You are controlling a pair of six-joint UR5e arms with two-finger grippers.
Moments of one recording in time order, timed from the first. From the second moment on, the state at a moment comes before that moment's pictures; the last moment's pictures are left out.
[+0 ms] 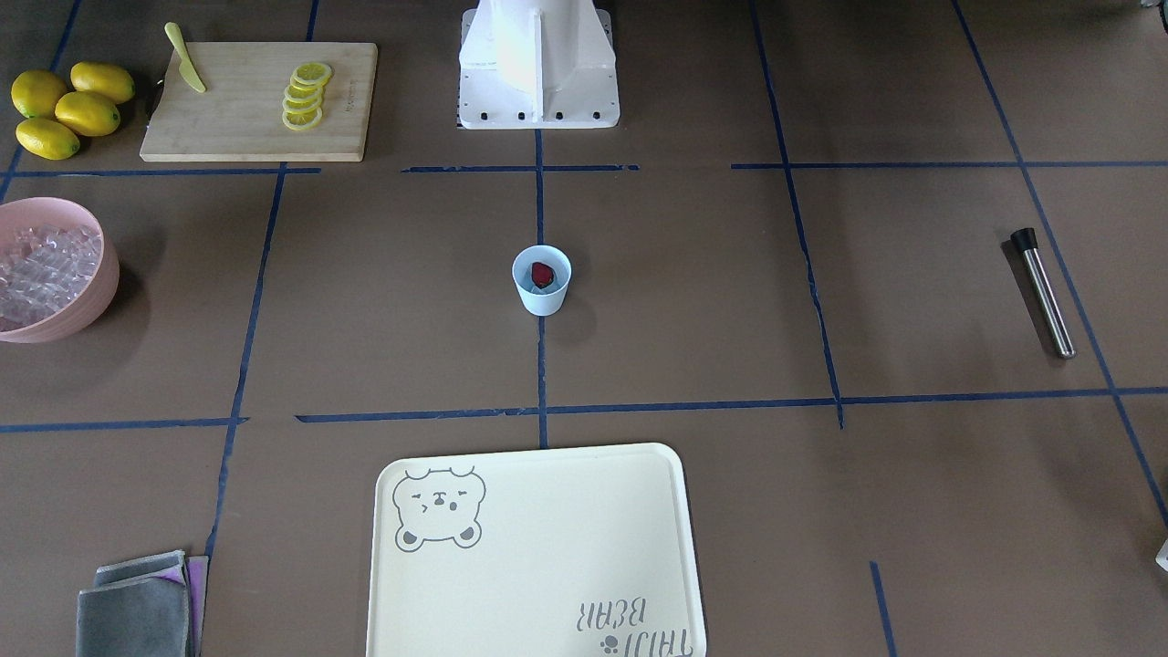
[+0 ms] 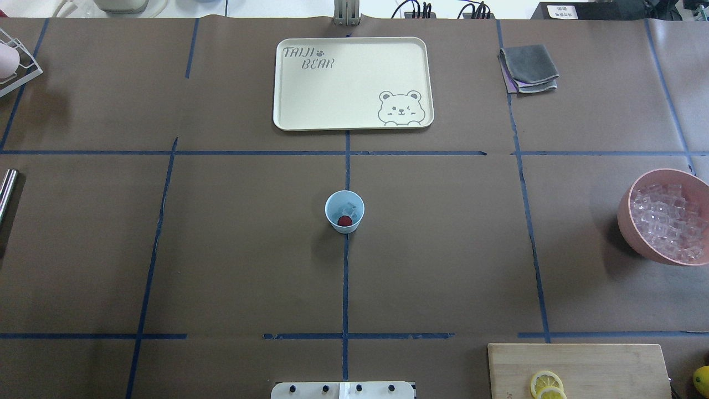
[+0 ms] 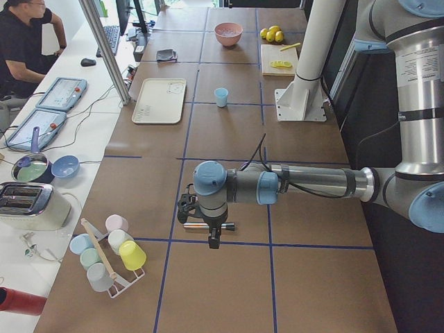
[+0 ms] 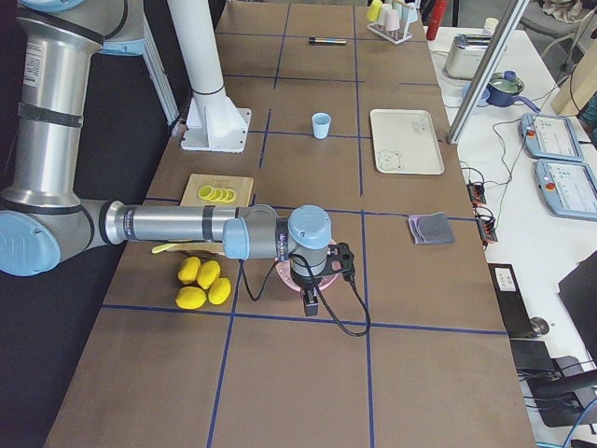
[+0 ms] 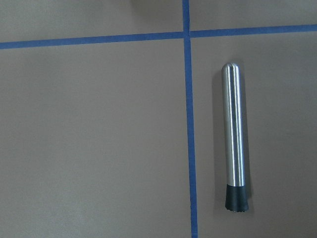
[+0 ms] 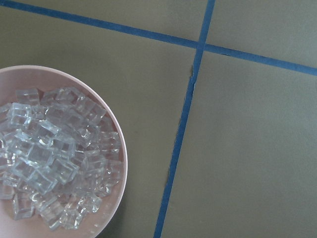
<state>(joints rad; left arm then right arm) -1.54 -1.39 -1.78 -1.53 -2.34 0.02 1.51 -1.78 1.80 -1.54 2.34 -0.12</state>
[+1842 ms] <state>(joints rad) -1.54 -1.39 -1.79 -1.55 -2.38 0.02 1.61 -1.79 1.85 -1.76 2.33 -0.38</state>
